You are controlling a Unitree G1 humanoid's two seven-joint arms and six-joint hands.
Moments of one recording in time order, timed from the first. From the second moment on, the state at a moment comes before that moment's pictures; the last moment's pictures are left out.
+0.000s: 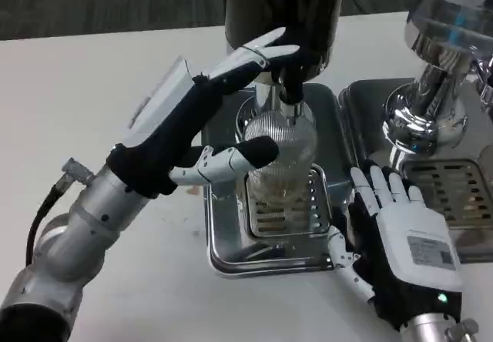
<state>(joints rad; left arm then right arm) -0.49 0.35 -0.13 0.80 0.21 -1.23 -0.17 0.19 -0.21 0.41 -0.05 -0.97 0.21 -0.36</state>
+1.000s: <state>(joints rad) -0.49 0.42 -0.15 0.73 0.55 -1.24 0.15 0.19 -0.19 0.34 -0.05 -0.86 0.18 -0.37</state>
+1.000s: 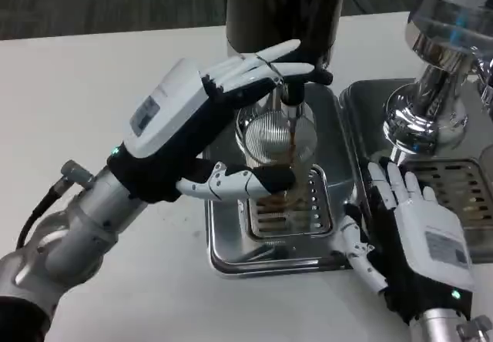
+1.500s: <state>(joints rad) -0.49 0.44 -0.18 0.72 0.59 -1.23 0.22 0.13 -0.17 0.24 -0.06 -0.60 0.08 -0.27</state>
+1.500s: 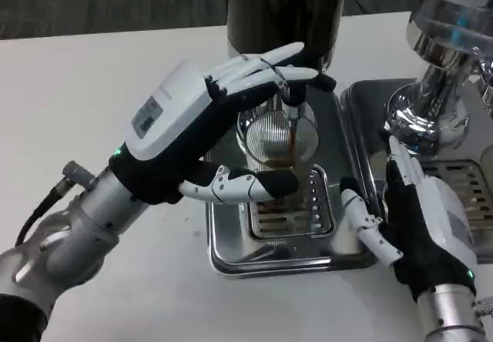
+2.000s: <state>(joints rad) -0.50 0.45 -0.21 0.71 0.60 -1.22 0.24 0.09 -0.17 0.24 -0.04 -0.60 0.09 -0.22</state>
